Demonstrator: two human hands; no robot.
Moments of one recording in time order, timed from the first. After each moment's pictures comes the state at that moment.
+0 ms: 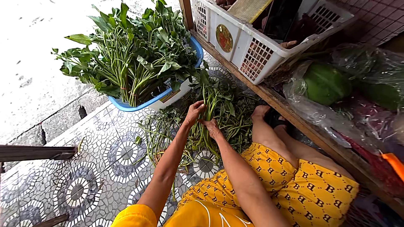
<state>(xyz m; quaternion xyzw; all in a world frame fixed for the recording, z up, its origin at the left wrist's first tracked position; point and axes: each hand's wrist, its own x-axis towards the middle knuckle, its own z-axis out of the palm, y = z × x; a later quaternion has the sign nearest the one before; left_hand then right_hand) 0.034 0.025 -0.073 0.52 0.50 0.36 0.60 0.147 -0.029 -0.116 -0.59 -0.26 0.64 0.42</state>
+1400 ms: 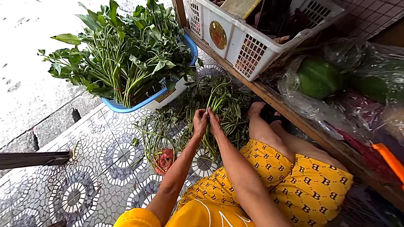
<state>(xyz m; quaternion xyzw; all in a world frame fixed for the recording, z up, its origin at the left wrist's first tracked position) 0.088 -0.027 -0.090 0.44 0.60 0.43 0.51 0.159 -0.022 -0.115 -0.61 -0.15 0.59 0.51</state>
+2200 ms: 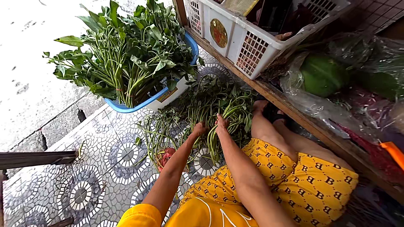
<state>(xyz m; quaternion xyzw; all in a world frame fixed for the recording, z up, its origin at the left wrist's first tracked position) 0.043 -0.006 -0.182 0.59 0.62 -0.01 0.52 0.172 -0.023 -0.121 -0.69 0.02 0.51 0.52</state>
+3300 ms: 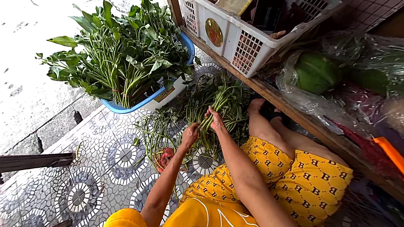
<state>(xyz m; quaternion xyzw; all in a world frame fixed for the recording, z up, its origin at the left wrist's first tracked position) 0.015 -0.062 -0.104 0.67 0.61 0.10 0.40 0.172 -0.018 -0.113 -0.48 -0.04 0.64 0.60</state>
